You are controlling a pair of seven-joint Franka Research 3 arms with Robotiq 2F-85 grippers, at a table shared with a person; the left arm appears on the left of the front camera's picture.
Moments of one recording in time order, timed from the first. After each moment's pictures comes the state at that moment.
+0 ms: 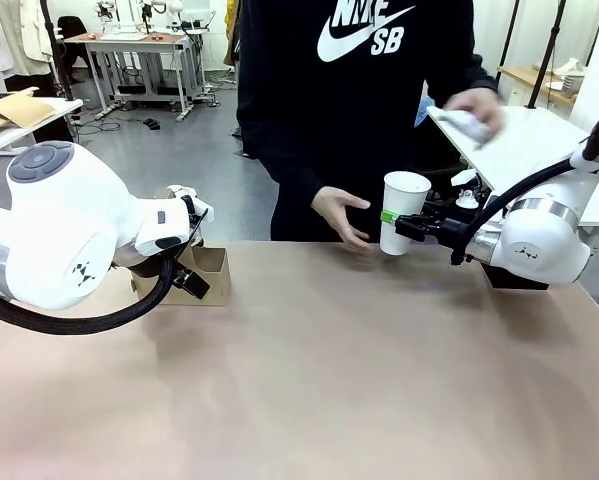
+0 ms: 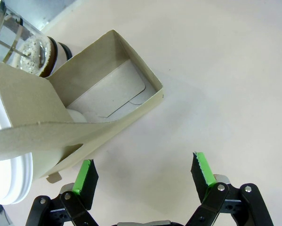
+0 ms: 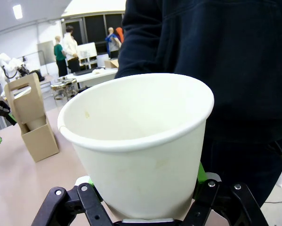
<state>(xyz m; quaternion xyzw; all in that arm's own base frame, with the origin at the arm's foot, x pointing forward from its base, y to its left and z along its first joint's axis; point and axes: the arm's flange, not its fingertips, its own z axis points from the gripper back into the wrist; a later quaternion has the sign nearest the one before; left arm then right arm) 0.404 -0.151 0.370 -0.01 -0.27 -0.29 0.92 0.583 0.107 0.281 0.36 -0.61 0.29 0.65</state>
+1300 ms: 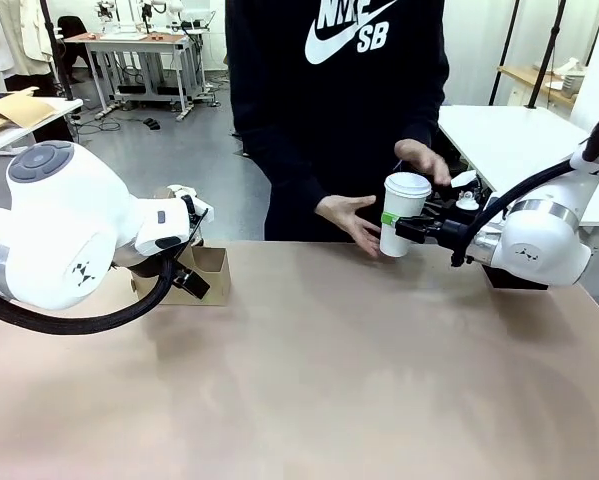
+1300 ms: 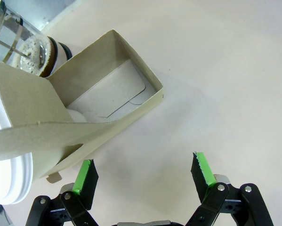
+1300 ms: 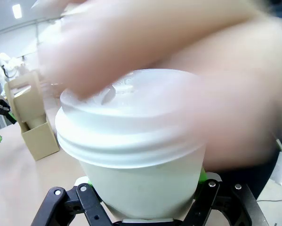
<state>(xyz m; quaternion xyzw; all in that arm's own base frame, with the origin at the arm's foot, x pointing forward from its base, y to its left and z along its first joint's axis) 0.404 -0.151 0.370 -0.01 -0.27 -0.29 0.92 0.581 0.106 0.279 0.36 -0.61 0.28 0.65</state>
